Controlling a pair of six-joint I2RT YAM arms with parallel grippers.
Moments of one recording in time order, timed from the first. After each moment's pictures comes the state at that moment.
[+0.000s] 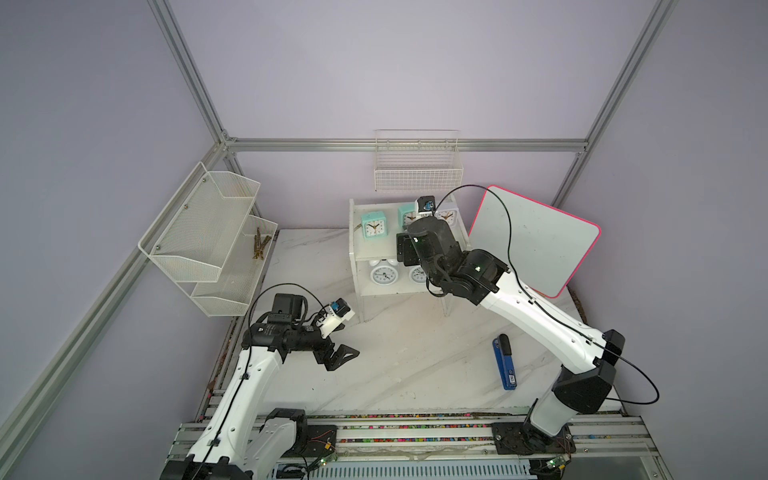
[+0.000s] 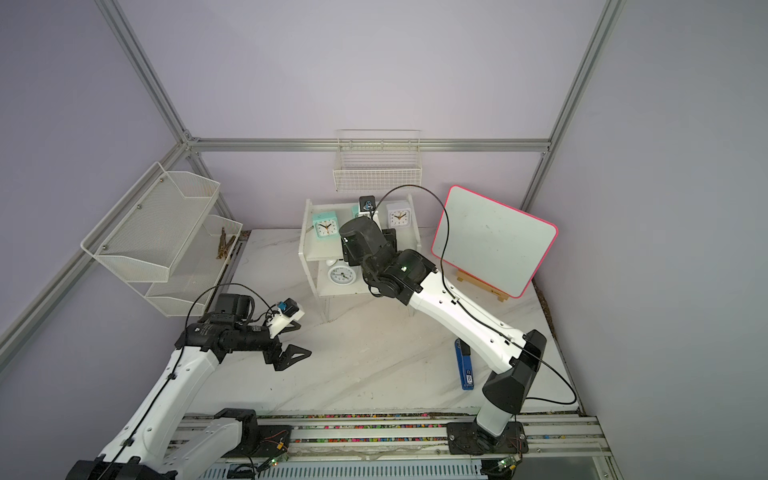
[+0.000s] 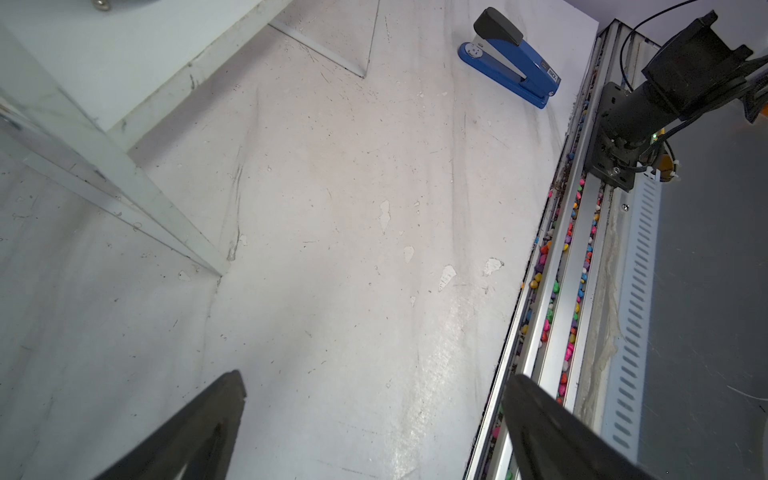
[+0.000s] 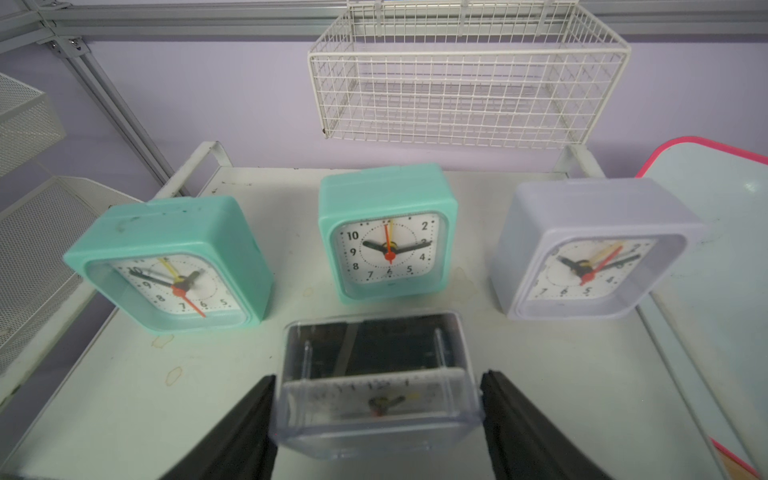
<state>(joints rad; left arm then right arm) -0.06 0.97 0.80 -0.93 0.74 0.69 0.88 1.68 1.90 -0.69 0.64 0.37</state>
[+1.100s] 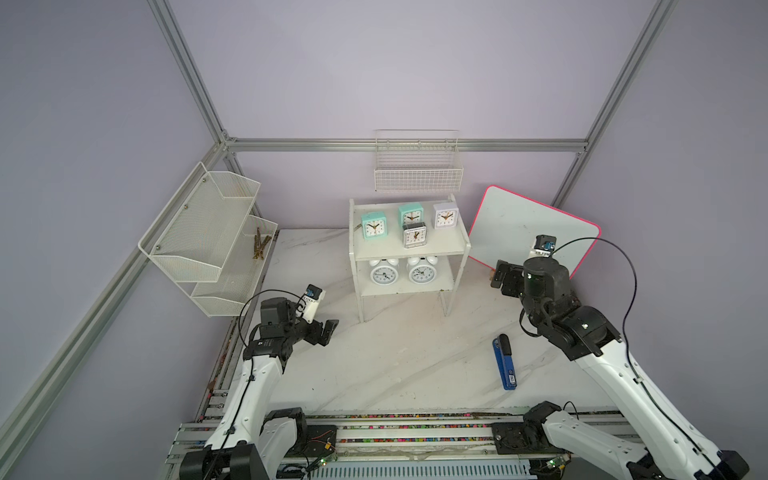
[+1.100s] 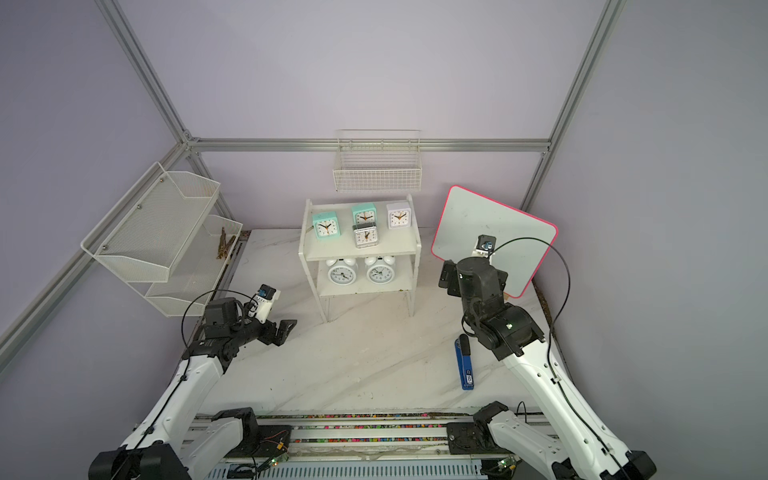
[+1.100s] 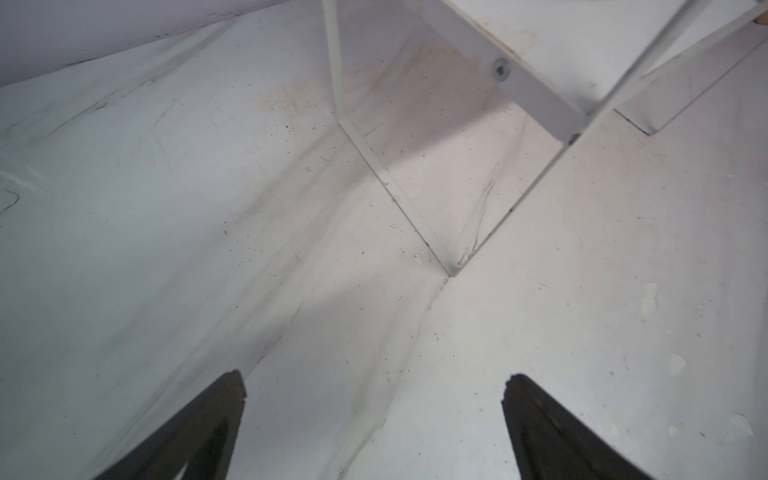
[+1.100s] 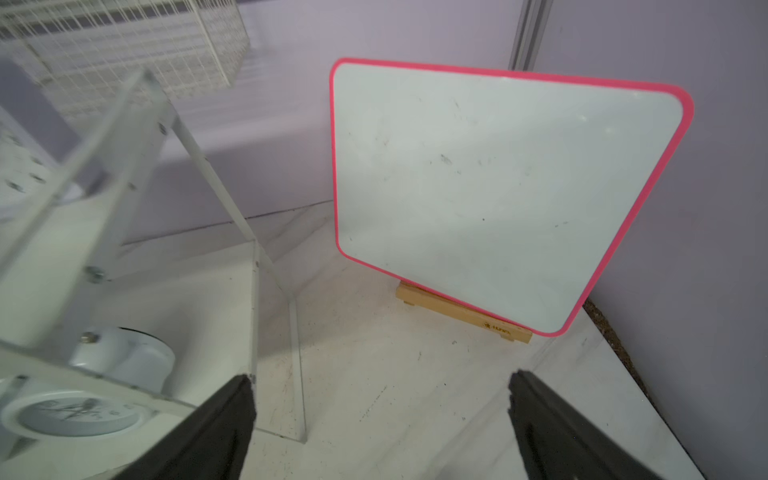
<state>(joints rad) 0.12 0.96 0.52 -0.24 0.42 0.36 0.38 0.99 1.06 -0.59 0.53 0.37</state>
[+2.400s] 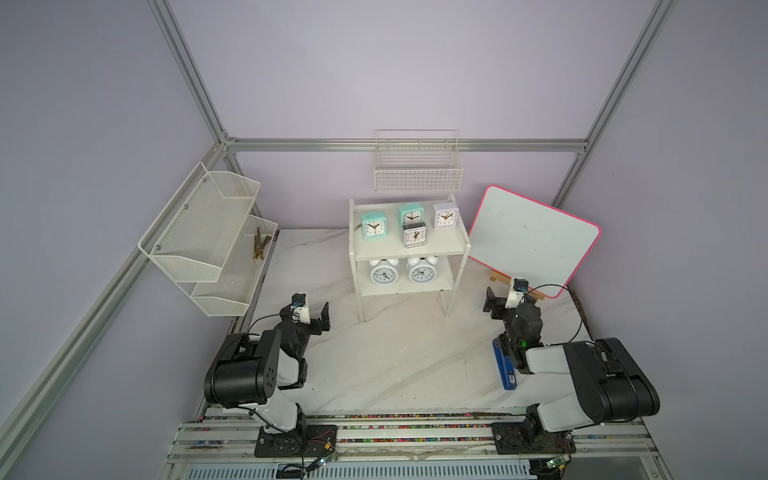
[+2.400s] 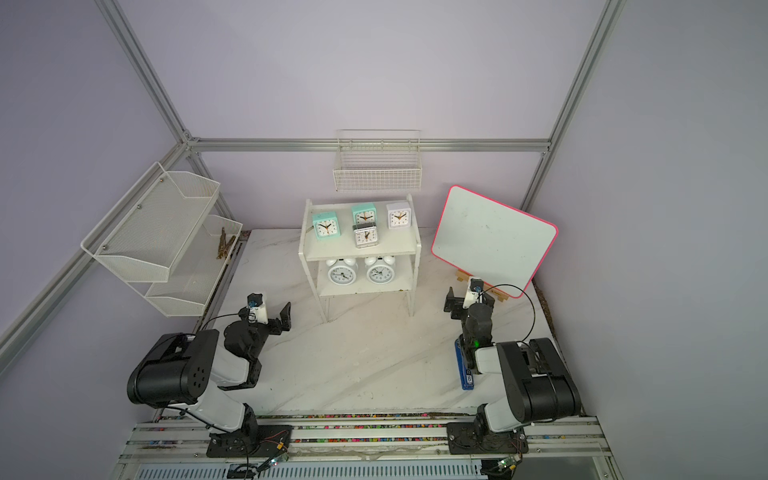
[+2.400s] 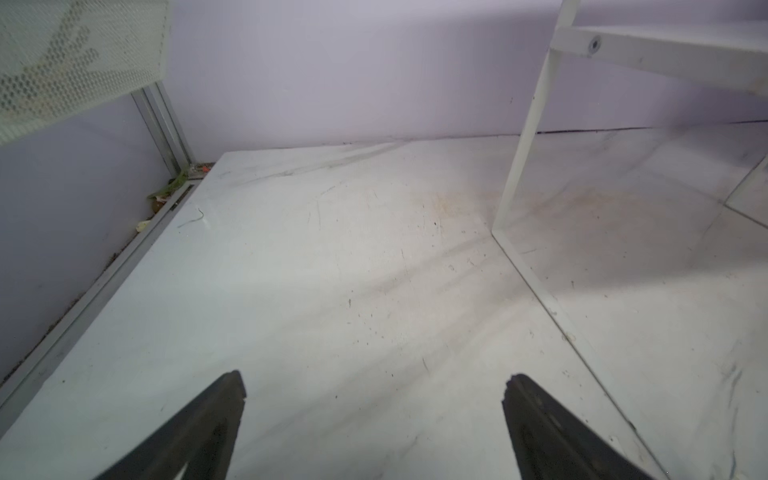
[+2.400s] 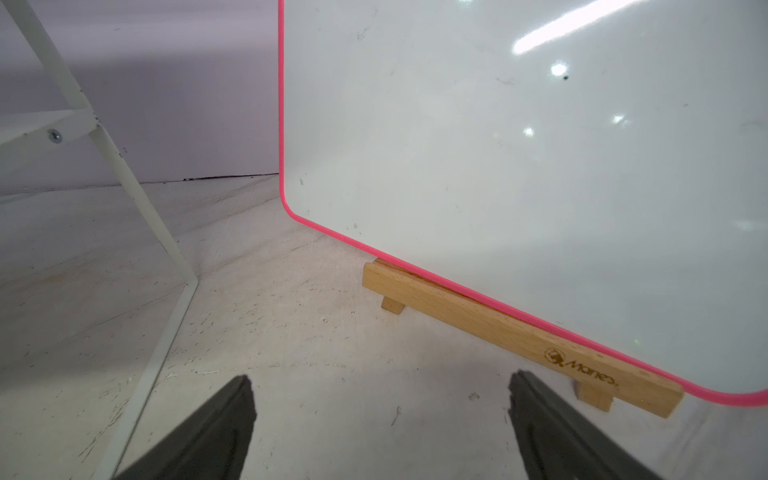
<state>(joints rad) 0.10 1.61 0.17 1.29 0.13 0.05 0.08 1.53 0.28 1.06 0.15 0.05</state>
